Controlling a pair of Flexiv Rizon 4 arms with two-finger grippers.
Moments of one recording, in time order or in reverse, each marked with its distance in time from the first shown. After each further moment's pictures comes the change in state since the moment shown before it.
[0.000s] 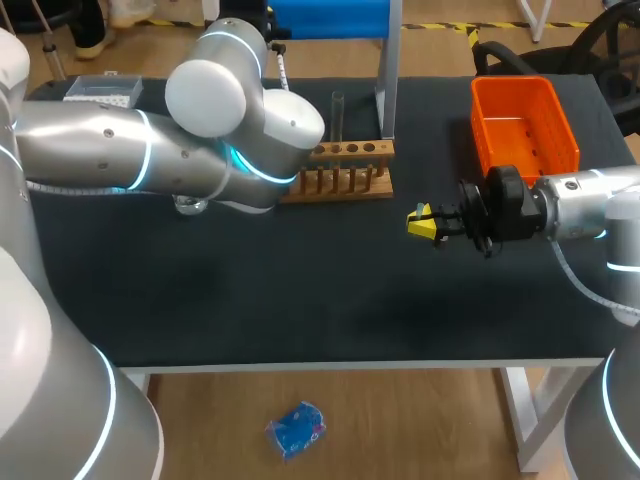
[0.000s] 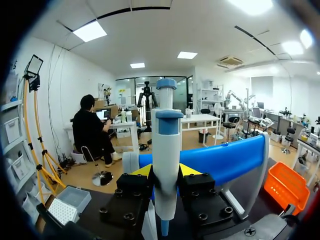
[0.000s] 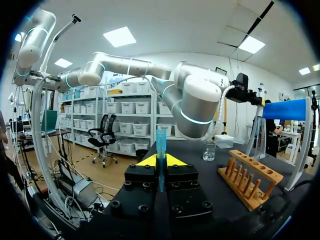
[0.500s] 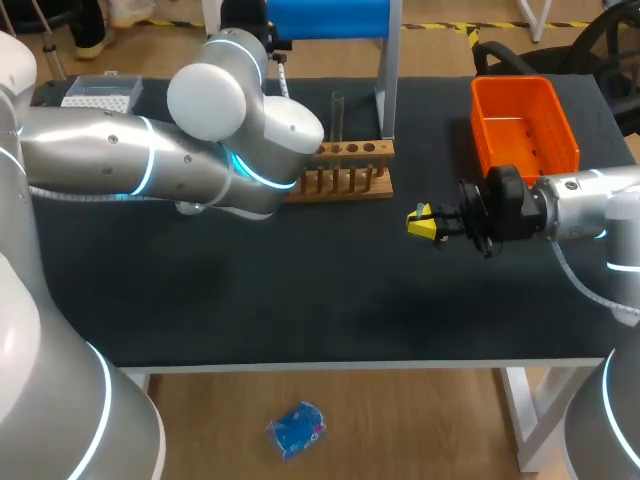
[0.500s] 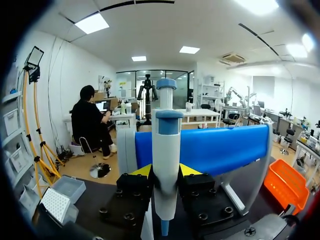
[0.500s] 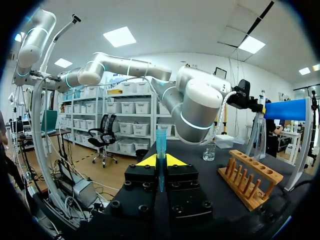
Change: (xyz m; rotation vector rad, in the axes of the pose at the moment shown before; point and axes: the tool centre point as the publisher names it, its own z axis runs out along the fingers) left arm 0.001 0.029 0.011 -0.052 0.007 -0.038; right arm 0.000 0.000 0.000 0.000 0.000 0.000
